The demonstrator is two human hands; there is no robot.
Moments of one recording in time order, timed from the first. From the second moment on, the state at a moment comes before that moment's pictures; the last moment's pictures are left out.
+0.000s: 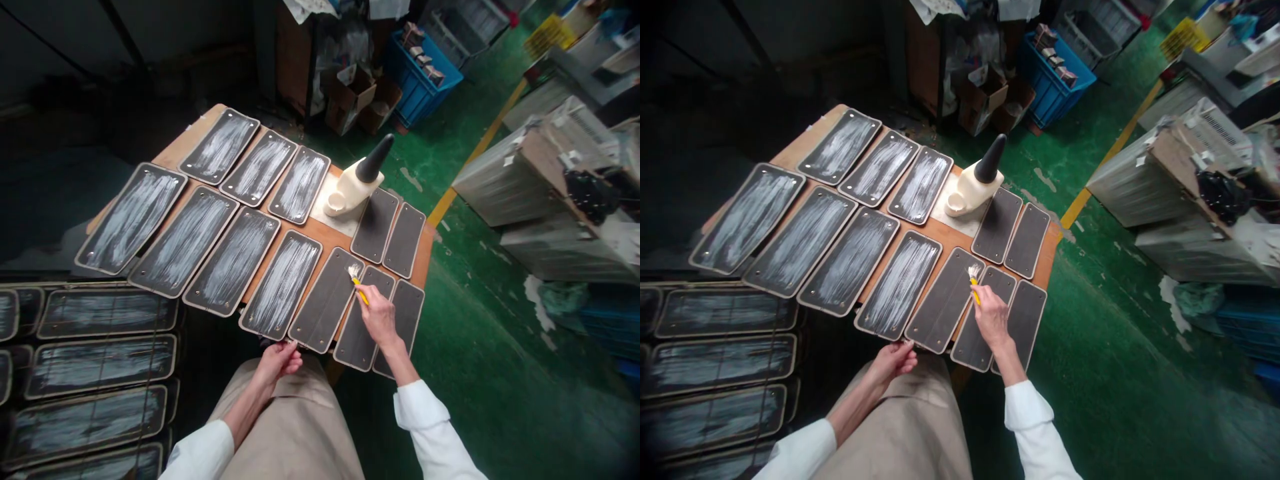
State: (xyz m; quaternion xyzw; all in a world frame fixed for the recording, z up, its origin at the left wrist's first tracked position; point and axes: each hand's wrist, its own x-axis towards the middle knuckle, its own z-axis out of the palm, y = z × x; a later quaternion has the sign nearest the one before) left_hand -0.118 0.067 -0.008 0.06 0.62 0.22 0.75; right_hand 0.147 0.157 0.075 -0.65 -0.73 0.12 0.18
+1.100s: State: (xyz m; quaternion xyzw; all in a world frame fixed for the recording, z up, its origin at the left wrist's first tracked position) left_hand -0.088 0.050 0.001 0.06 0.64 0.27 0.72; right_hand 0.105 0.035 0.110 -0.58 -0.69 0.38 0.20
